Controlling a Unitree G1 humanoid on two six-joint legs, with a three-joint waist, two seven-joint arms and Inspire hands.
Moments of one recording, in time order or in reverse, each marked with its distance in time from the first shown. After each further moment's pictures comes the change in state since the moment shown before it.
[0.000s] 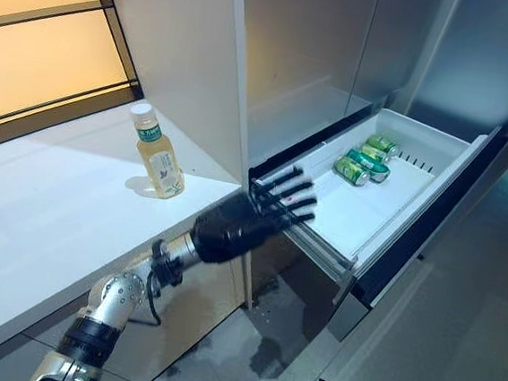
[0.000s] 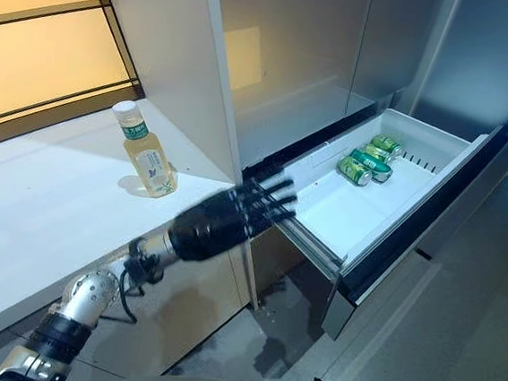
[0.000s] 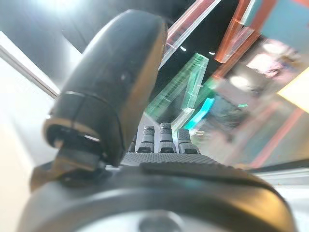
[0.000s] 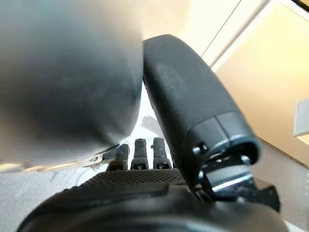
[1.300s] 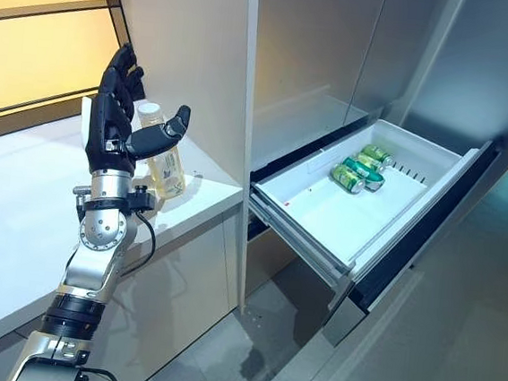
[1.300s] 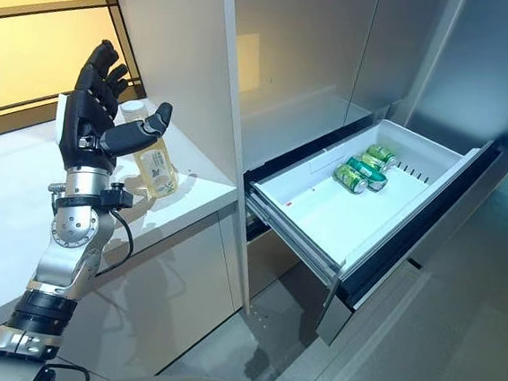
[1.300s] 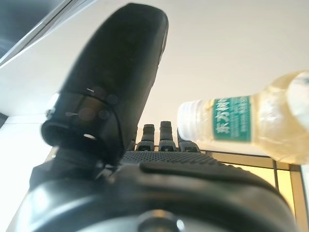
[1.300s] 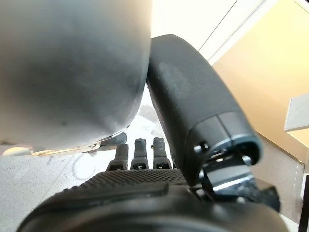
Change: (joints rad) left arm -0.047 0.058 0.089 0.106 0.939 -0.599 1.050; right arm 0.013 0.026 0.011 0.006 -0.021 -0.018 -0.040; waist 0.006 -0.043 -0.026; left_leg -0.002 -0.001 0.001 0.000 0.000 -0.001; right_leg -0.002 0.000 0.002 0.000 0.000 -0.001
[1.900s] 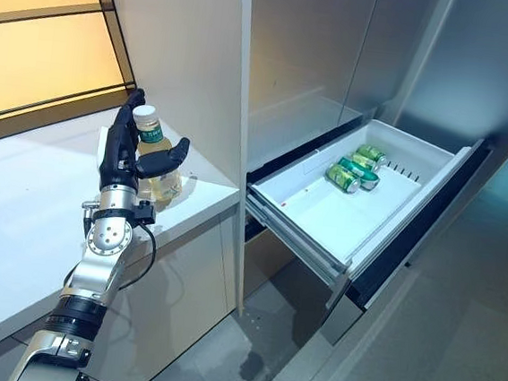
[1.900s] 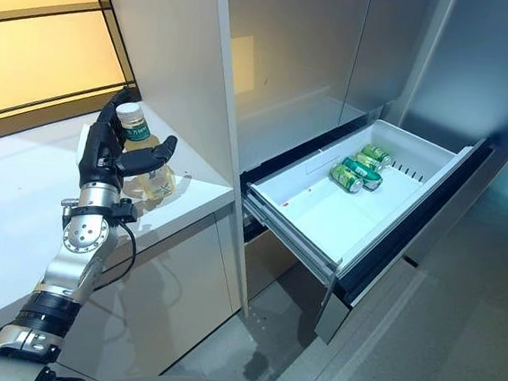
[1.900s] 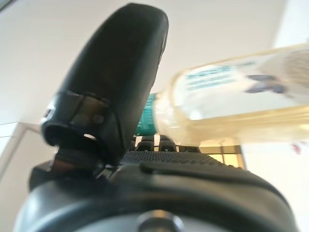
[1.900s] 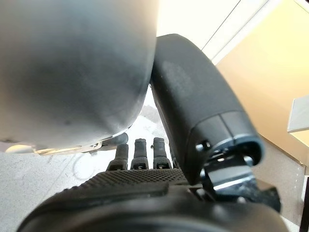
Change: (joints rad) left arm 0.000 -0.001 -0.031 0.187 0.023 0.062 0.005; right arm -0.006 -0.002 0.000 0.000 -0.024 0.016 0.004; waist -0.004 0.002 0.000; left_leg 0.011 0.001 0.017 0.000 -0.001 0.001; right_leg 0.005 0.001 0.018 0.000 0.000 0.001
